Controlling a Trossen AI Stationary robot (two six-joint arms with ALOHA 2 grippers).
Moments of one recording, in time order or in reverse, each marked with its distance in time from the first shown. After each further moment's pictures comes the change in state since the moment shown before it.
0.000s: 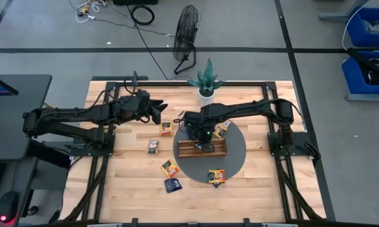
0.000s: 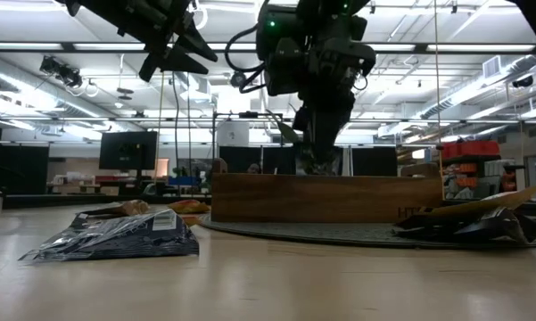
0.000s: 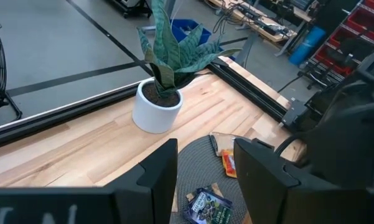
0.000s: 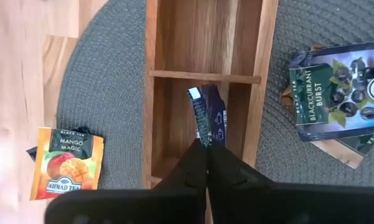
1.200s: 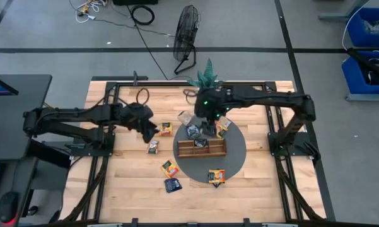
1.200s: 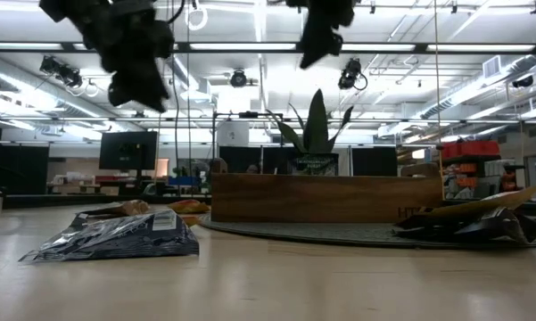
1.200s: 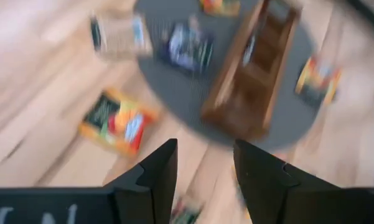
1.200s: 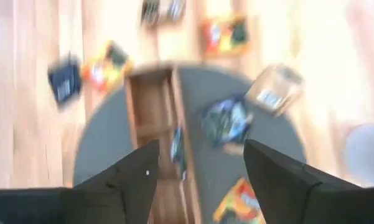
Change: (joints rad) left arm -0.039 0.002 0.000 -0.473 0.408 0.051; right arm -0.045 -0.278 0.145 -0.030 0.198 0.225
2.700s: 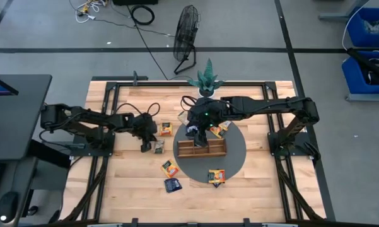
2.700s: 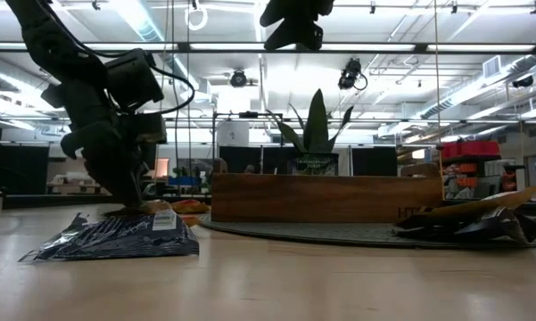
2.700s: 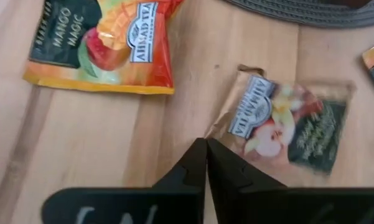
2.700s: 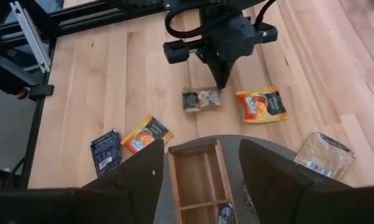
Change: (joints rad) left arm 0.101 0.335 -0.364 0.469 0.159 0.446; right arm 0.112 -0.013 -0.135 0.364 0.004 0.129
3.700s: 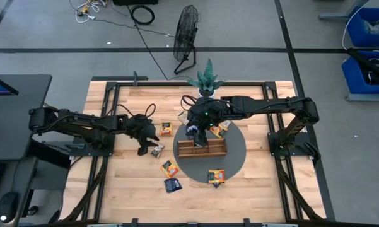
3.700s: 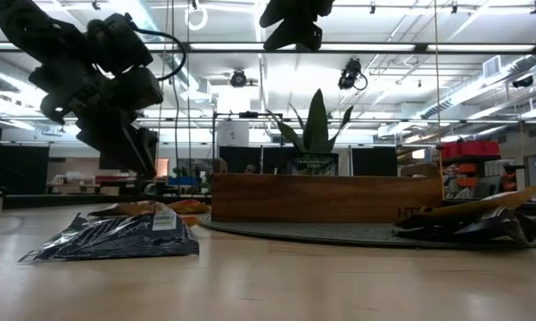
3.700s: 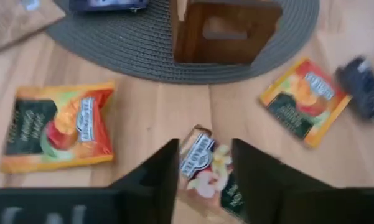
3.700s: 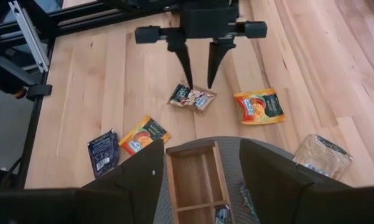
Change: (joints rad) left arm -0.081 -0.210 -0.003 0.048 0.034 0.085; right arm -0.009 0.000 0.000 0.003 0.001 -0.015
